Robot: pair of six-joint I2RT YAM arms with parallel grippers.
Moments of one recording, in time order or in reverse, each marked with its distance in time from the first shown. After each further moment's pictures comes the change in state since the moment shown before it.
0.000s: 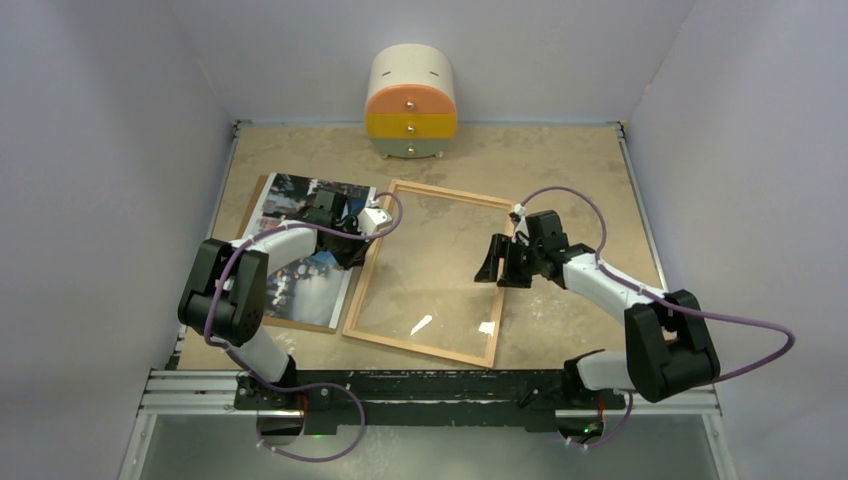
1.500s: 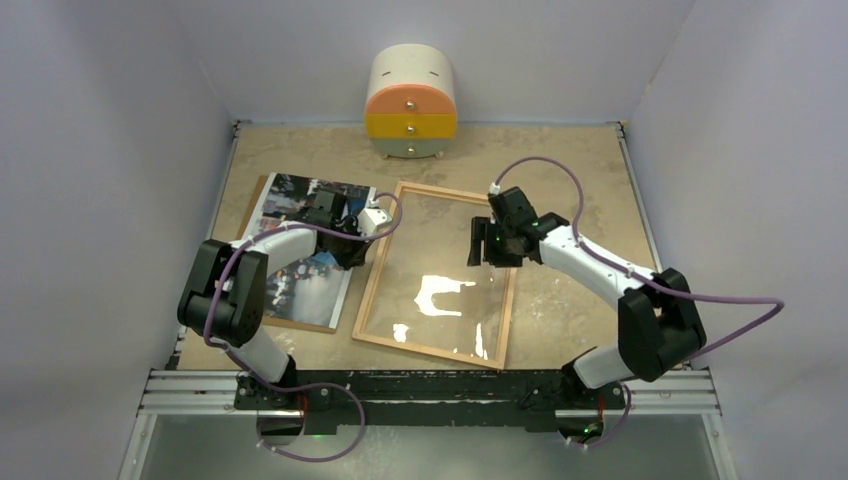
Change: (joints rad) left arm 0.000 -0.002 -0.005 0.006 0.000 0.000; right arm 0.190 0.133 0.284 -0.248 0.348 0.018
